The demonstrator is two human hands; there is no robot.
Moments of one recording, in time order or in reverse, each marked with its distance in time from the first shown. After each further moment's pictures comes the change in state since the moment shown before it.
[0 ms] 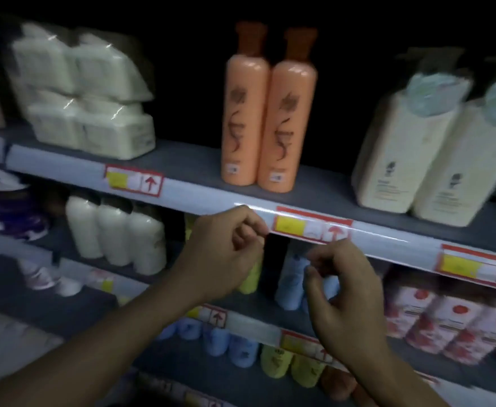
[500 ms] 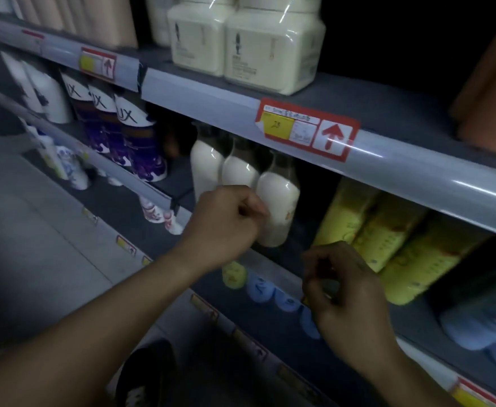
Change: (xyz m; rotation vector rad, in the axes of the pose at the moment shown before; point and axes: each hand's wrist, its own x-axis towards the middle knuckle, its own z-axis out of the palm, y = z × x) left_hand -0.028 -0.168 -0.138 0.195 0.115 -0.505; right_hand -0.019 -0.045 0.223 0.289 -0.460 0.166
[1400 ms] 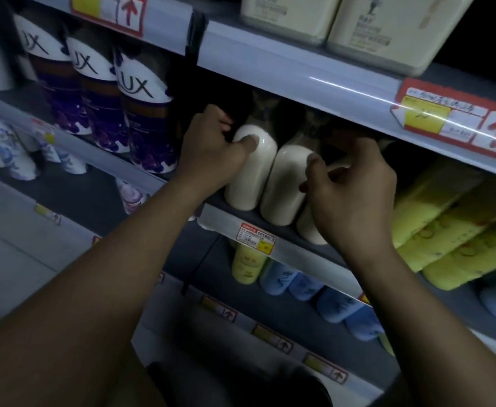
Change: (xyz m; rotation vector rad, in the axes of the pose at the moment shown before) left_hand 0.124 -0.114 -0.078 -0.234 0.141 0.049; right_hand 0.130 -0.091 0.113 -0.252 0.379 0.206
